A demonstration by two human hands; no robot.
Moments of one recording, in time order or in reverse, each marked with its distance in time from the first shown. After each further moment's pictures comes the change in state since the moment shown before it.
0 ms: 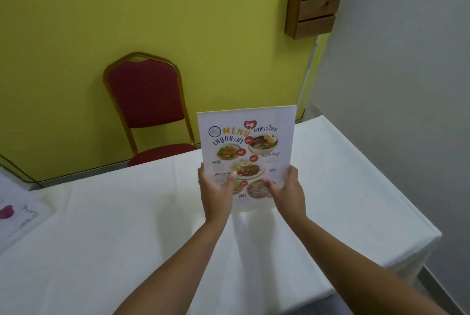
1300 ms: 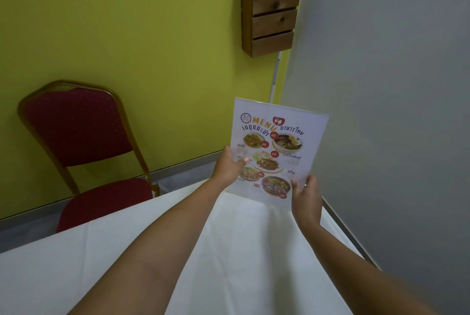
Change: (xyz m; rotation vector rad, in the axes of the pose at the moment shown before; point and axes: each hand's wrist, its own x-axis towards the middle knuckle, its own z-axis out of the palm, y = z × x) left_hand 0.140 0.112 0.270 0.178 -0.579 -0.008; right_hand 0.211 0.068 -0.141 0.035 0.285 0.180
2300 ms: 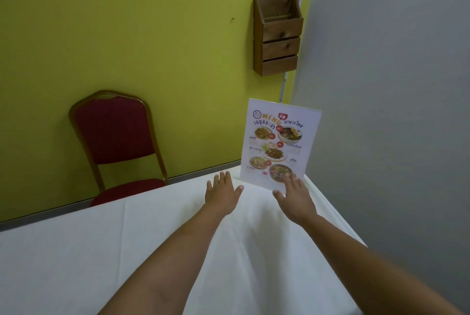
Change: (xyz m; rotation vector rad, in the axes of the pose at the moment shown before) left_hand -0.135 -0.051 -0.027 0.922 -0.042 -0.010; right_hand -0.077 0.001 -0.021 -0.606 -0.381 -0.322
